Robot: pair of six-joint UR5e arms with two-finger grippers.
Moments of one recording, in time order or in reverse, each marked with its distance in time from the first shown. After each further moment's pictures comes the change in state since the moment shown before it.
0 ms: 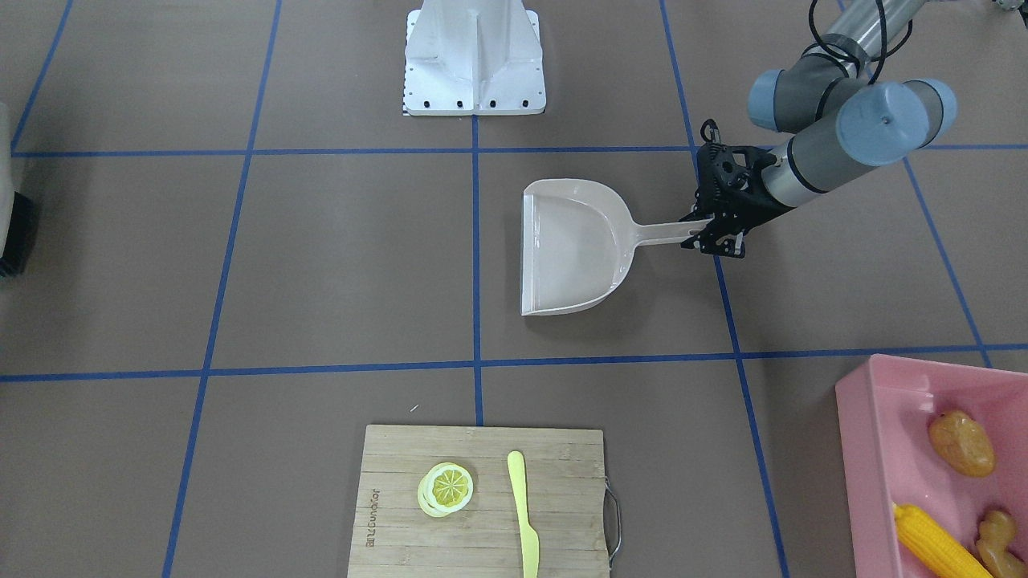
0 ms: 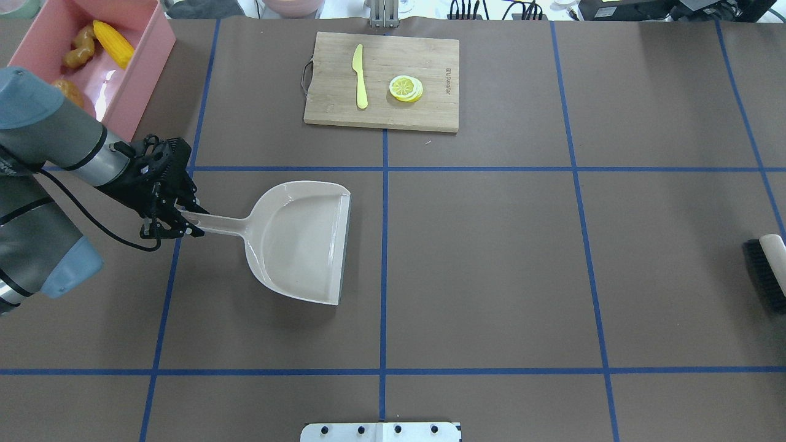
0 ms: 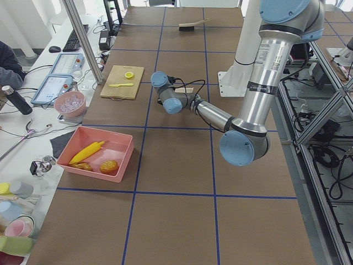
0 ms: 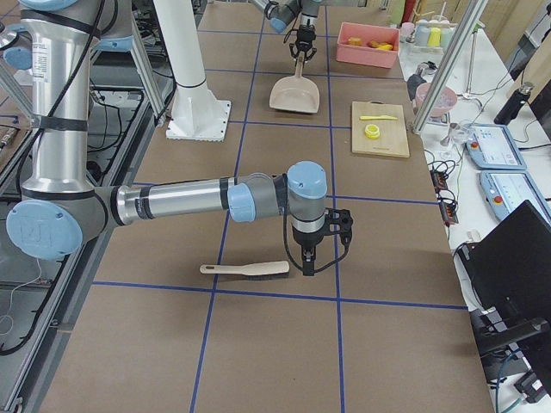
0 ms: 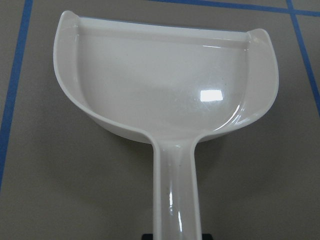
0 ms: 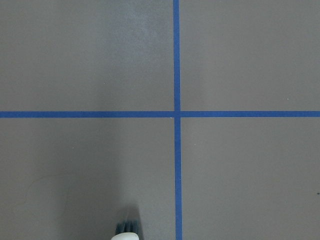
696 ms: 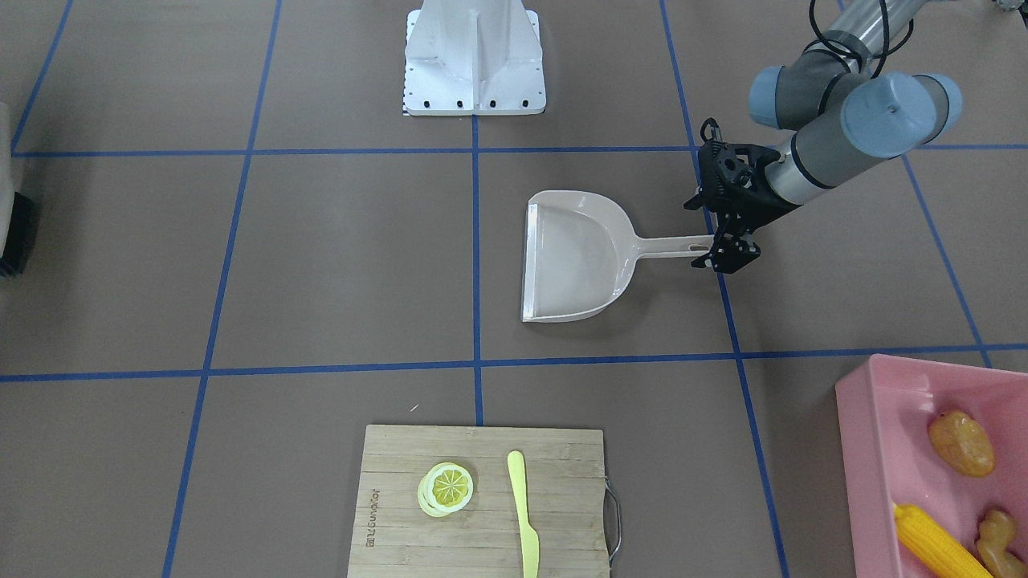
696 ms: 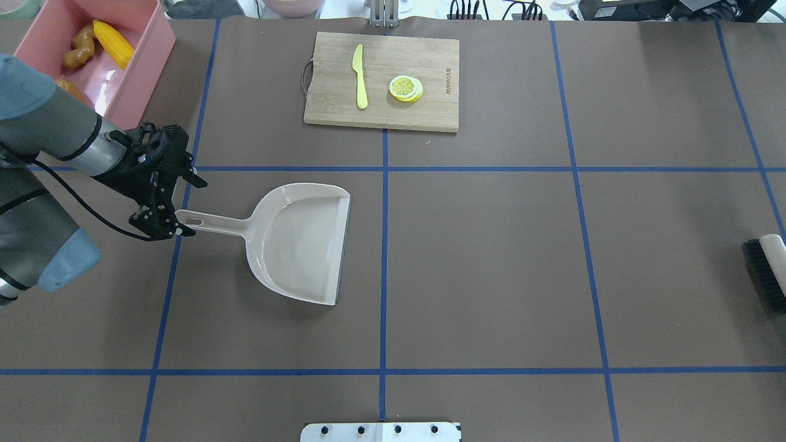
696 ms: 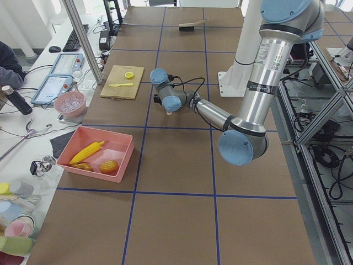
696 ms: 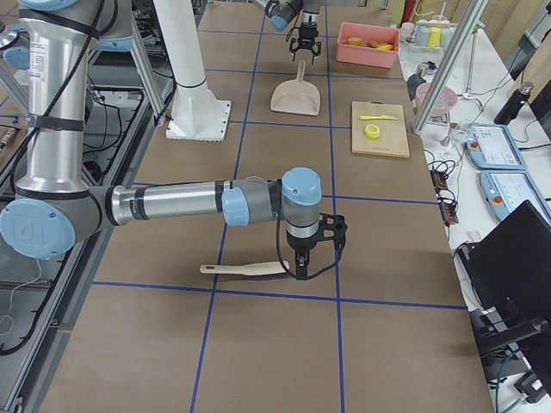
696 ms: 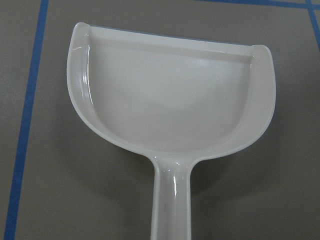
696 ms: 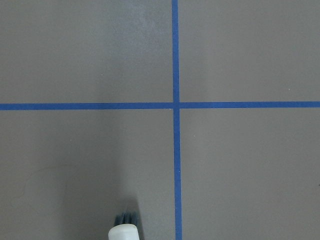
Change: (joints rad) left arm -0.029 -0.007 -0.038 0.010 0.020 -0.009; right arm 0.004 -0.029 -0.001 0.000 0.011 0.000
